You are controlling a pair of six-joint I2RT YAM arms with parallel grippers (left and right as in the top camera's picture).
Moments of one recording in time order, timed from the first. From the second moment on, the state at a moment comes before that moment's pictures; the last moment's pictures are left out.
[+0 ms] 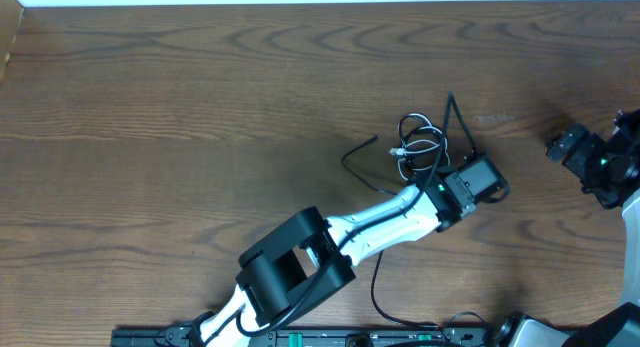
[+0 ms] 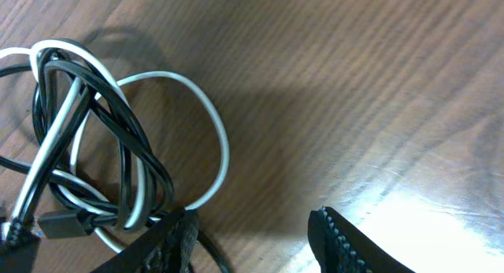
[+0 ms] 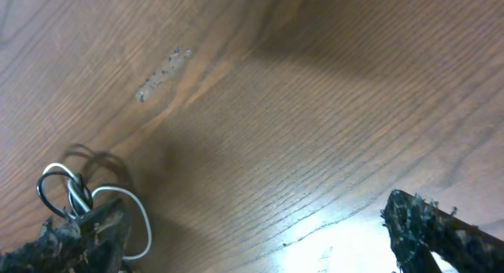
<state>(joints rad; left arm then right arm) -1.08 2.13 1.56 -0.50 -0.25 -0.07 -0.49 1.38 1.03 -0.72 -0.23 0.26</state>
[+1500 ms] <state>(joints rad) -1.02 1.99 1.56 -0.43 -0.30 -0.07 -0.49 1.39 1.03 -0.73 -0.22 0.26</state>
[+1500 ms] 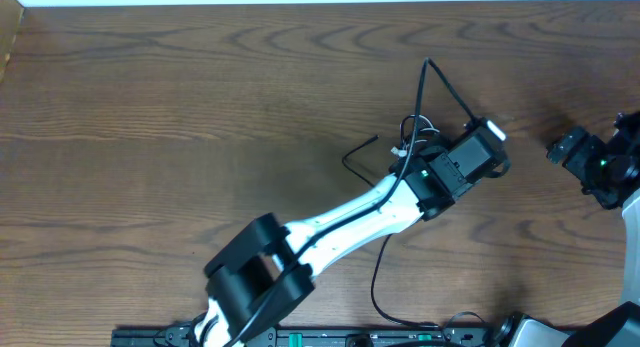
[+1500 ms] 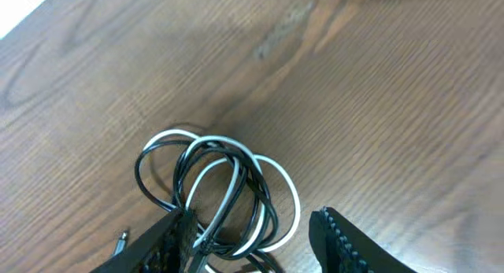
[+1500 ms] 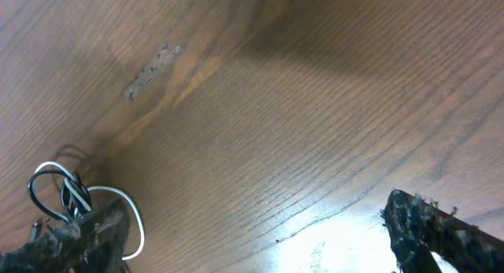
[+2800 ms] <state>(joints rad) -0.97 2.25 1.57 -0.35 -0.29 -0.06 -0.49 1.39 1.03 -0.75 -0.24 0.26</state>
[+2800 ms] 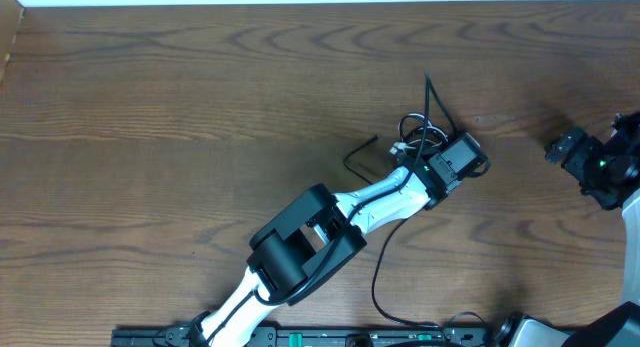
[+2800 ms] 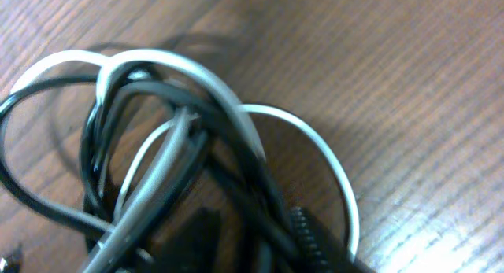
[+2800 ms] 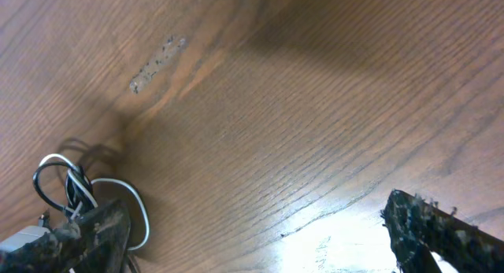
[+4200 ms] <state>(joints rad) -0.37 1.81 1.57 -0.68 1.40 -0.14 -0.02 1.39 1.03 -0.32 -0.92 0.10</state>
